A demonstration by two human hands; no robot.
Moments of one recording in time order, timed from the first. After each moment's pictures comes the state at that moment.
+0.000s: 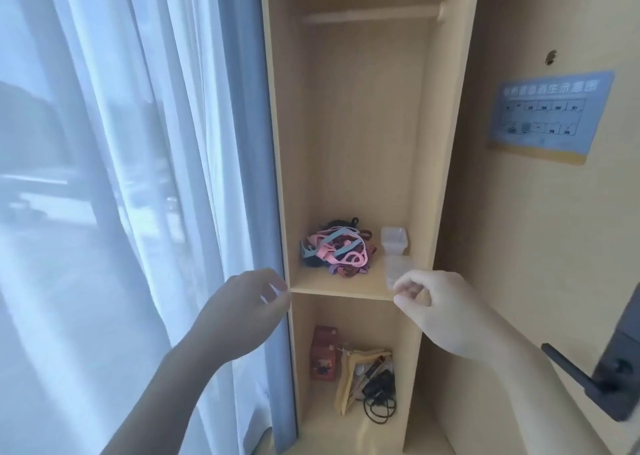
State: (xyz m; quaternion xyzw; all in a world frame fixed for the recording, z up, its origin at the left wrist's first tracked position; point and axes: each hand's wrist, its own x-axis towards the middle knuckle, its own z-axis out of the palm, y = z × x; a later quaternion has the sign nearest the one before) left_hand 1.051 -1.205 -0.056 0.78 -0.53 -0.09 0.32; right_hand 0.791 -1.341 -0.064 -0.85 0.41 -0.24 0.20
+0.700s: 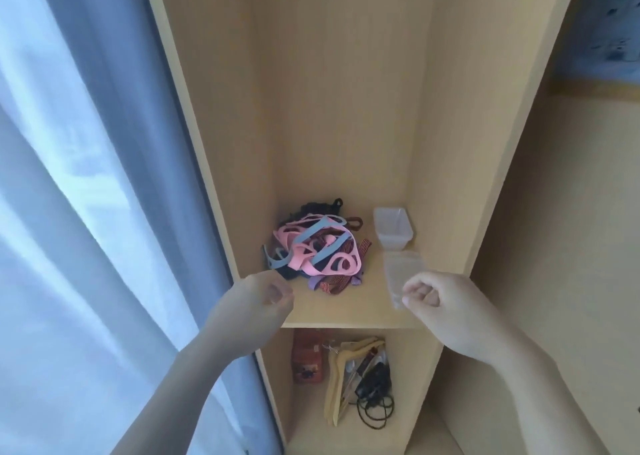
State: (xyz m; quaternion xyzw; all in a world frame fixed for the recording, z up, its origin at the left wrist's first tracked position) left_hand 1.185 -1.537 -0.152 0.76 -0.56 -0.17 0.28; right_hand 0.898 -1.631 -0.153 -0.80 0.50 -0.20 0.26
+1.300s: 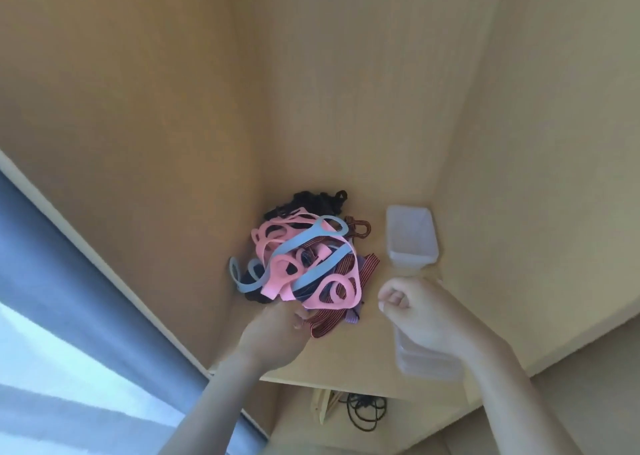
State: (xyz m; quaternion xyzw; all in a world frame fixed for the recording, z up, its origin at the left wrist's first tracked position) left_hand 1.202 -1.751 -0.275 0.79 -0.51 -0.28 0.18; right_hand 0.969 -1.858 -0.212 -0.84 0.47 -0.05 0.29
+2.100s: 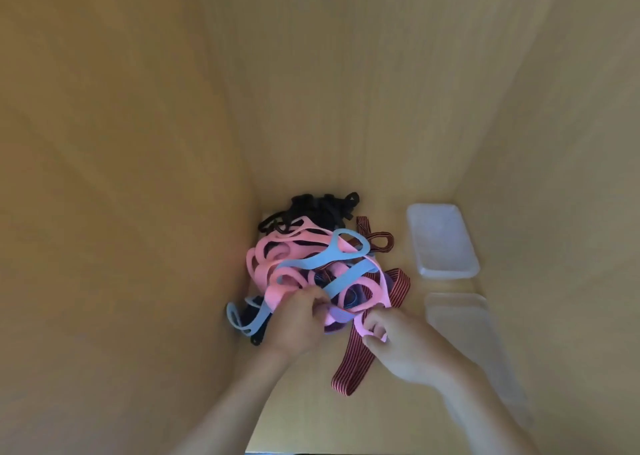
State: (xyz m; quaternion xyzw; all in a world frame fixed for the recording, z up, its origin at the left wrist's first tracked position) left_hand 1.270 -1.866 -0.319 0.73 -0.56 -0.29 0.26; right_hand 1.065 -1.902 -0.276 -0.81 0.48 0.03 0.34
